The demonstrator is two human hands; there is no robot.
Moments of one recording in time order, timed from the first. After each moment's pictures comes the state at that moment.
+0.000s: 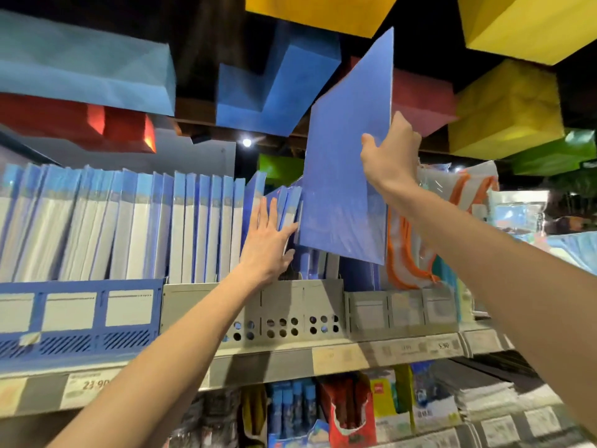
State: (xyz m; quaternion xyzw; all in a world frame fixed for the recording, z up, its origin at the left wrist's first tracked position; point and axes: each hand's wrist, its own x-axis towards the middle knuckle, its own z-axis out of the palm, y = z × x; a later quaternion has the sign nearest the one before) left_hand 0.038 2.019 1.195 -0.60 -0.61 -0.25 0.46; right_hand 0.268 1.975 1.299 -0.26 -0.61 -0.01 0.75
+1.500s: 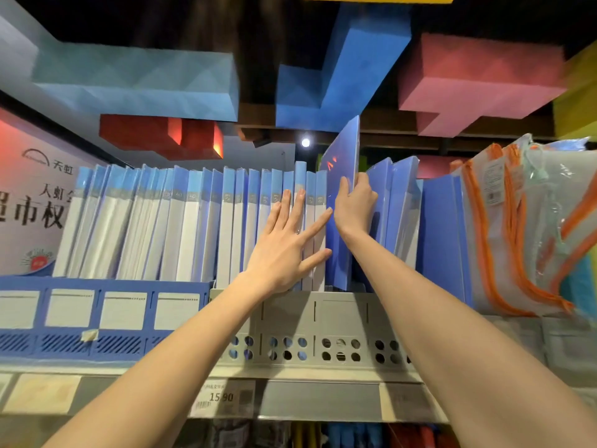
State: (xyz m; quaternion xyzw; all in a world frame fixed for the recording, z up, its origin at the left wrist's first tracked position) left_hand -0.034 2.015 1.192 -0.57 -0.61 -0.21 0.51; right_hand 0.082 2.097 1.260 -0.19 -0.61 0.17 0.75
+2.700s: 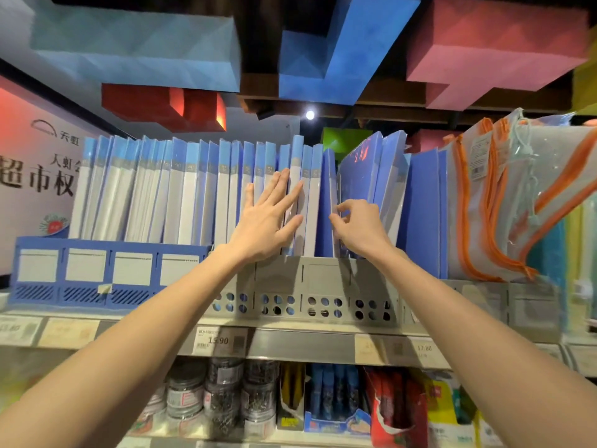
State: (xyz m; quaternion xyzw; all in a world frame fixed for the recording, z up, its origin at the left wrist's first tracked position) left_hand -0.039 1.995 1.183 -0.60 -0.60 -0.31 0.43; right_hand 0.152 2.078 1.191 -0.24 -0.81 0.10 0.52
